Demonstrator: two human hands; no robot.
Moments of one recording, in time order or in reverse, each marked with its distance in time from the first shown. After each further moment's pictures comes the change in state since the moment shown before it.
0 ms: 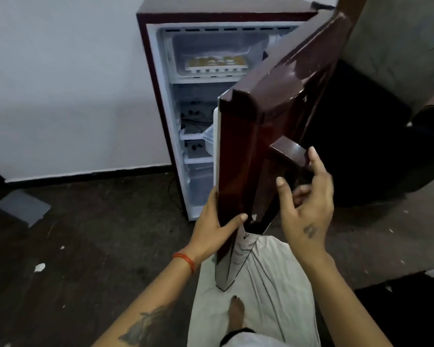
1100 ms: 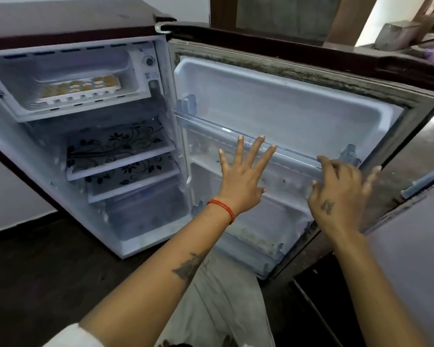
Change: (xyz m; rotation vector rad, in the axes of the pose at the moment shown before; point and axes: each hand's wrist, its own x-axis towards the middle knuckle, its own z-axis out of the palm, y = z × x) left_hand 0.179 0.154 0.288 0.965 -0.268 0.603; right_hand 0.147 0.205 -0.204 -0.985 -0.064 0.196
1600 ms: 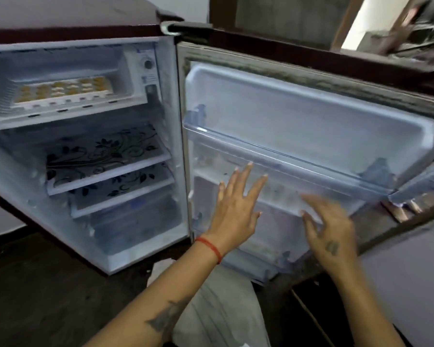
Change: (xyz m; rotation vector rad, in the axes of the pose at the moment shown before) left_hand -0.019 -0.058 0.025 -0.332 0.075 0.036; right_hand -0.010 -0.027 0.045 0.327 -0.039 -0.121
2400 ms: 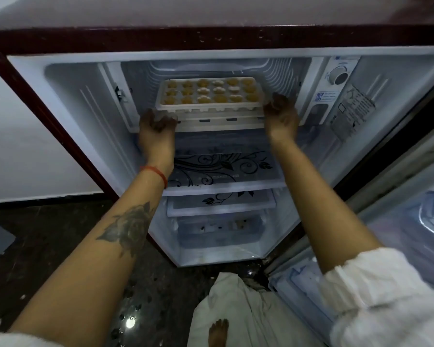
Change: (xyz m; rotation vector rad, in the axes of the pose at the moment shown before) left_hand 0.025 -0.424 -0.240 -0.786 1.129 -0.874; right_hand 0.296 -0.343 0.356 0.608 -0.282 0.157
